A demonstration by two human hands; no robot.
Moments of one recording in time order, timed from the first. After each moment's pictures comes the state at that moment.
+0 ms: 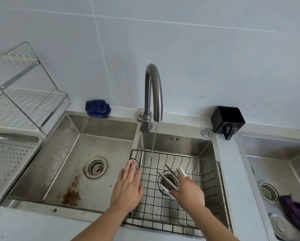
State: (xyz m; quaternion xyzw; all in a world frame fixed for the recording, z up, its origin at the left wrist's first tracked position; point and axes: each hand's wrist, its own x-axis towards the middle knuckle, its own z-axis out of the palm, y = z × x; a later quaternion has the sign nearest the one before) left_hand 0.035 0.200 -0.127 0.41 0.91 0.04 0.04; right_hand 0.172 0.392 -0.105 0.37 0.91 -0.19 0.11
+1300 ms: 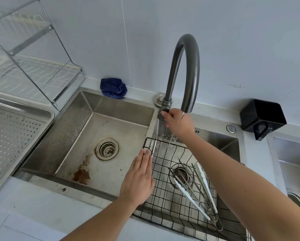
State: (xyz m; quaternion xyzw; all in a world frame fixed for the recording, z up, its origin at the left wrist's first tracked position) left_hand 0.033 0.200 -0.136 0.41 0.91 0.03 0.04; right_hand -0.037 0.426 -0.033 0.31 0.89 -0.32 0.01
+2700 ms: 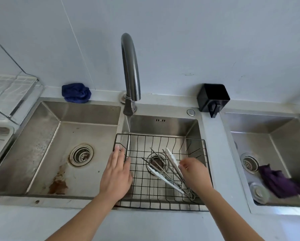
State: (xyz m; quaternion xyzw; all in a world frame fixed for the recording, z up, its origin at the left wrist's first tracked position) left_hand 0.049 0.202 -0.119 0.45 0.89 0.03 -0.02; right_hand 0.218 0.427 -0.072 0.42 0.87 -0.27 0.04
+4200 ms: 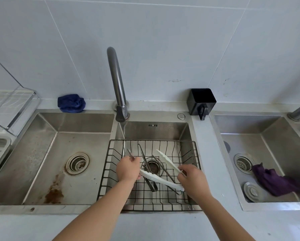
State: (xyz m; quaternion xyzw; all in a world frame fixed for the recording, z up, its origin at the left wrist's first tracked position) left_hand 0.072 0.291 -0.088 -0.01 0.87 0.42 0.26; right_hand 0.250 0.426 -0.073 0.42 0.85 -0.32 0.00
